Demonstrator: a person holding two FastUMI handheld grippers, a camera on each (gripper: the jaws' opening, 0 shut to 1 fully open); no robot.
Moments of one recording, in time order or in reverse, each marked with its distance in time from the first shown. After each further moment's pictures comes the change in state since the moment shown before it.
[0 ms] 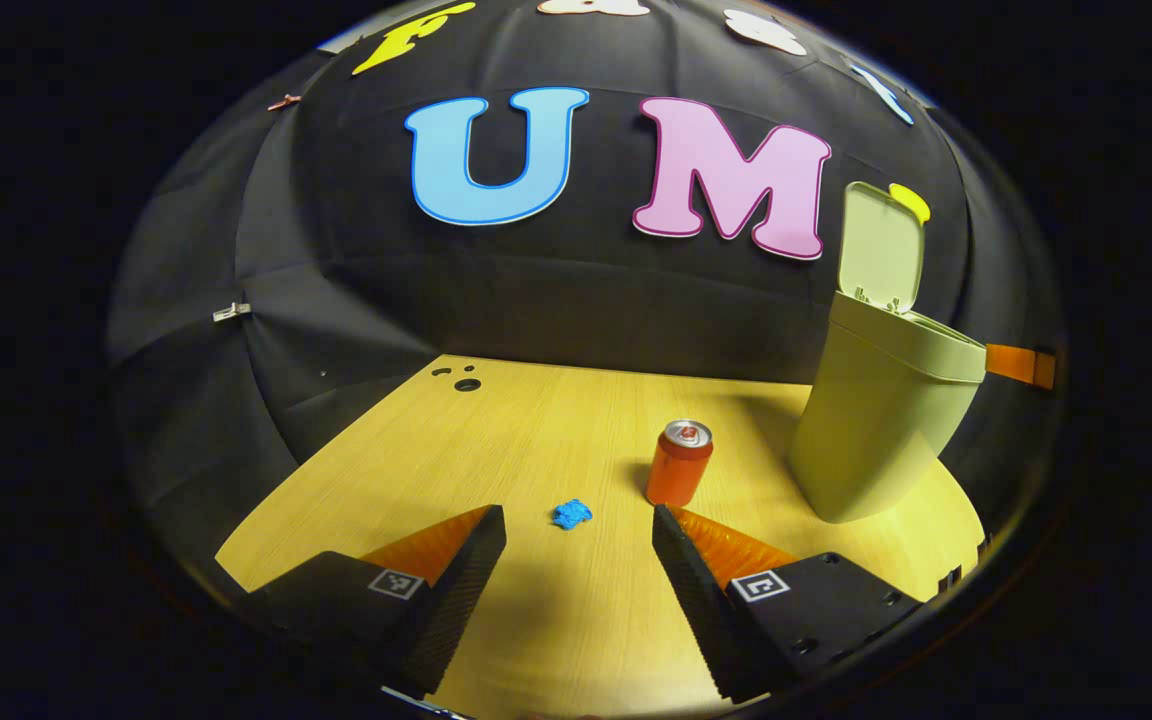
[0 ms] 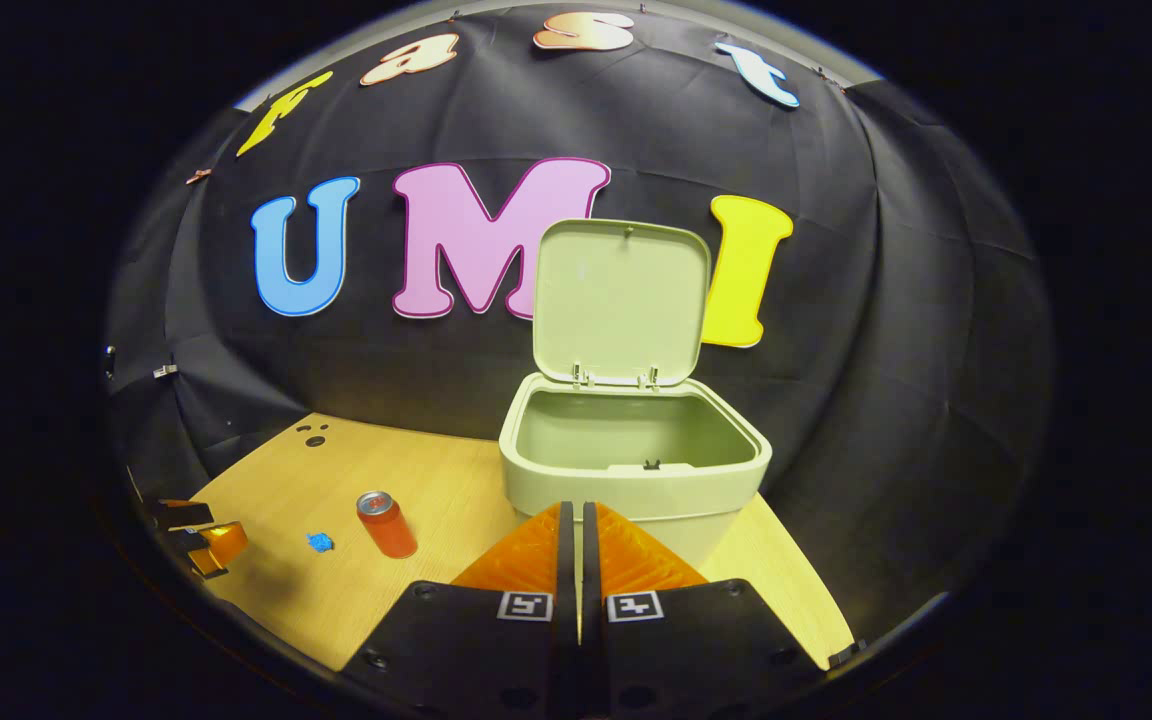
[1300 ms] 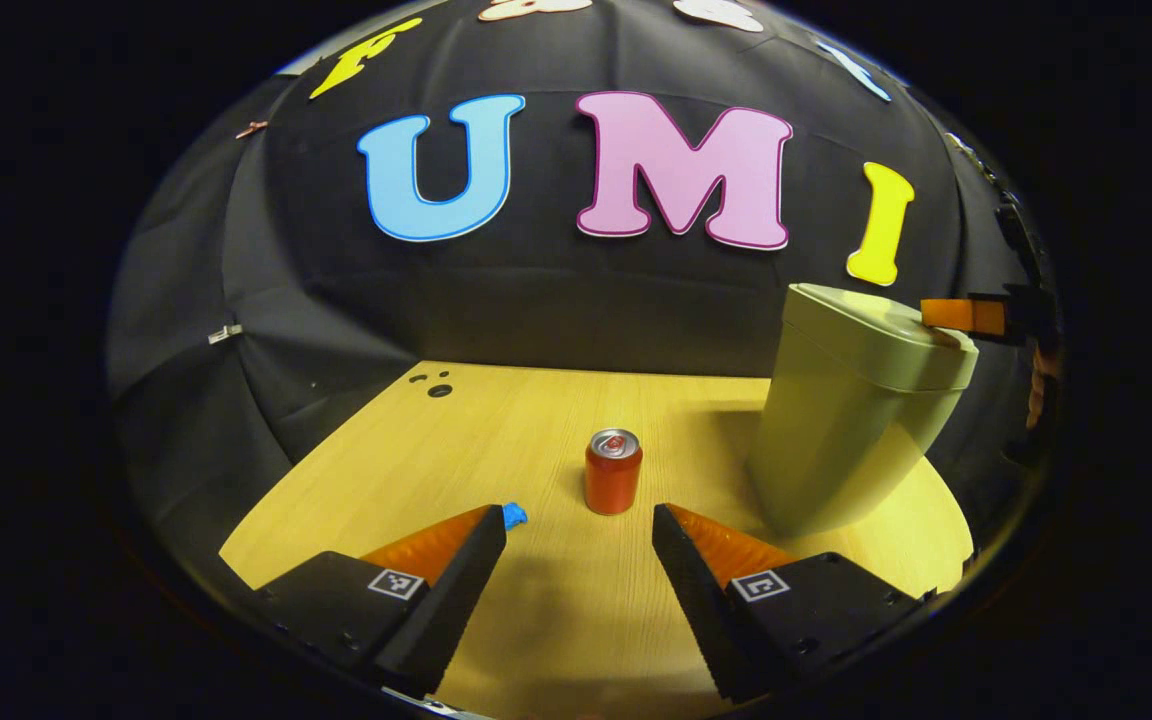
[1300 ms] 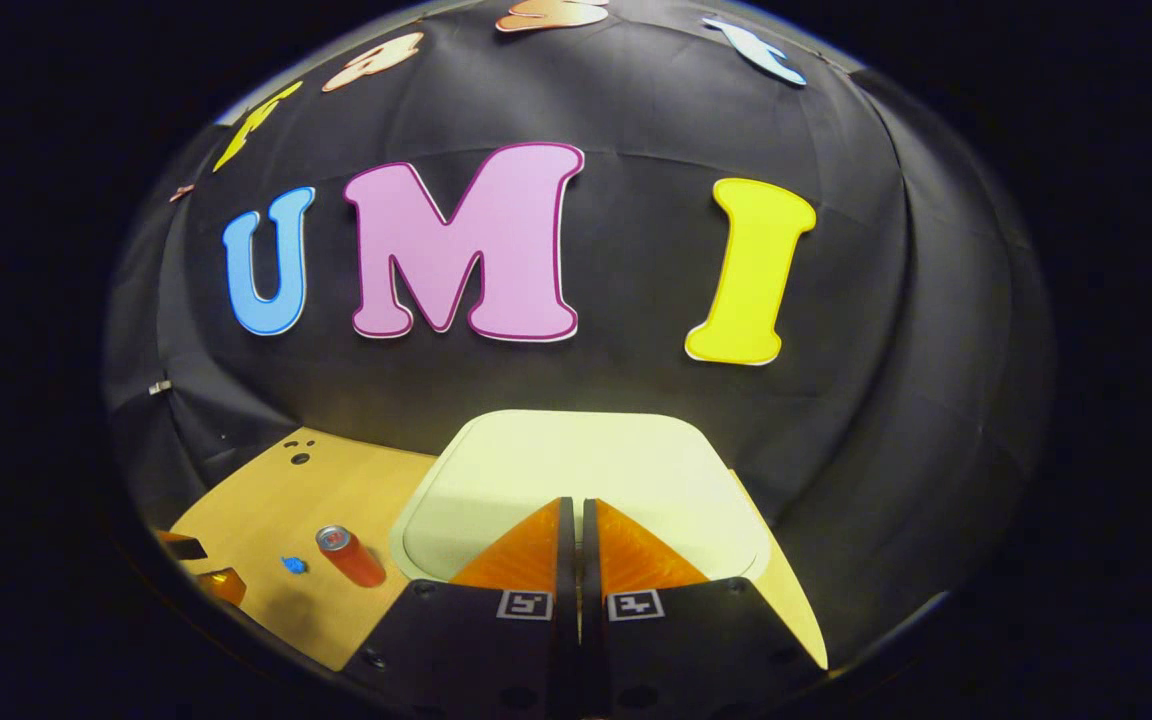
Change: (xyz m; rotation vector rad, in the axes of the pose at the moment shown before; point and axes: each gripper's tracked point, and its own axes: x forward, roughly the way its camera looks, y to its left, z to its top) left arm -0.010 -0.101 0.023 0.031 0.026 0.040; right arm 0.093 -0.047 0.043 -0.002 0.001 0.073
